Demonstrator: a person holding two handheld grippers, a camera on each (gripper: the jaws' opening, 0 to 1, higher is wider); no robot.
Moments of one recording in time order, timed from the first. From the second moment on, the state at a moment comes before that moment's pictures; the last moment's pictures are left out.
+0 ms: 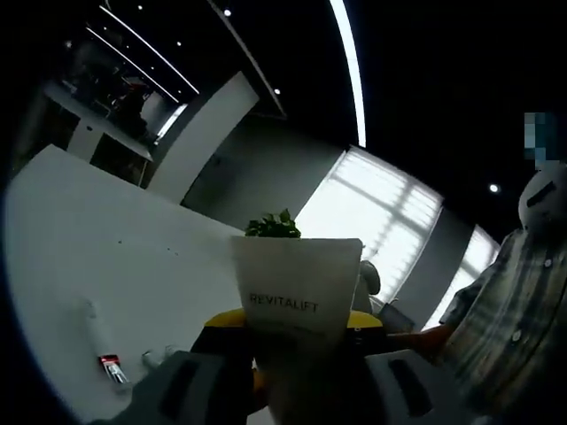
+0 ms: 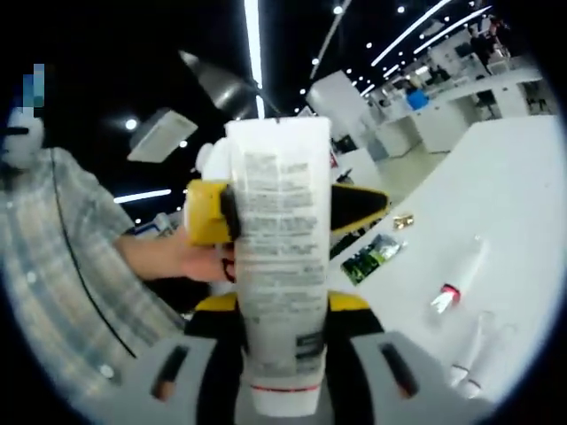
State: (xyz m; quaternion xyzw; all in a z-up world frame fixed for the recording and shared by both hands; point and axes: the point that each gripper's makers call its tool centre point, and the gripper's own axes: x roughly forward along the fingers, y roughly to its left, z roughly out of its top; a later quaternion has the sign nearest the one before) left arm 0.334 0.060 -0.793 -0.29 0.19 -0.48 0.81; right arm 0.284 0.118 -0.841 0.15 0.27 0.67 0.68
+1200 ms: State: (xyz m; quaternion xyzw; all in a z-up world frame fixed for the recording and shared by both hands) left arm 0.328 0.087 -0.791 -0.25 0.20 -0.39 0.87; right arm 0.307 0.119 -0.817 0.03 0.19 0.62 0.76
